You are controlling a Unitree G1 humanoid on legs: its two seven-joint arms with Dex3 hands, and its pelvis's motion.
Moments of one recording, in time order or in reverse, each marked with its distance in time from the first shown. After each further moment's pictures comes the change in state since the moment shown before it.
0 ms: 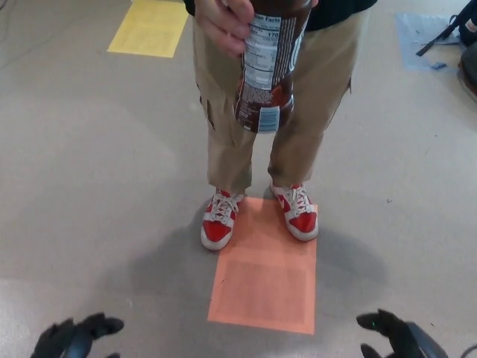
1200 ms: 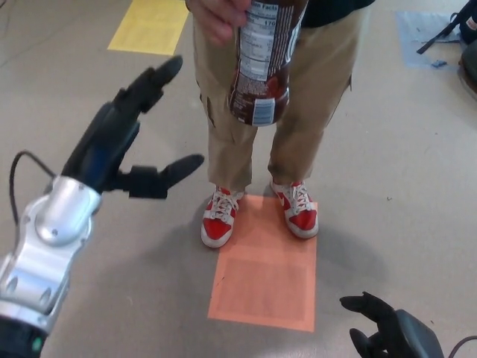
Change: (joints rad) left_arm -0.282 0.058 0.109 -0.760 -0.311 0.169 -0.381; right_arm -0.025 0.013 0.057 0.125 -0.080 -0.232 -0.249
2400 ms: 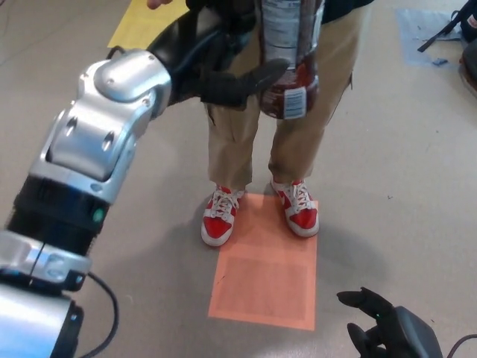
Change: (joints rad) left_arm -0.485 -0.121 -0.056 0.138 -0.209 0.579 -0.353; right_arm -0.001 0.002 -0.009 0.002 -0.001 -0.053 -0.020
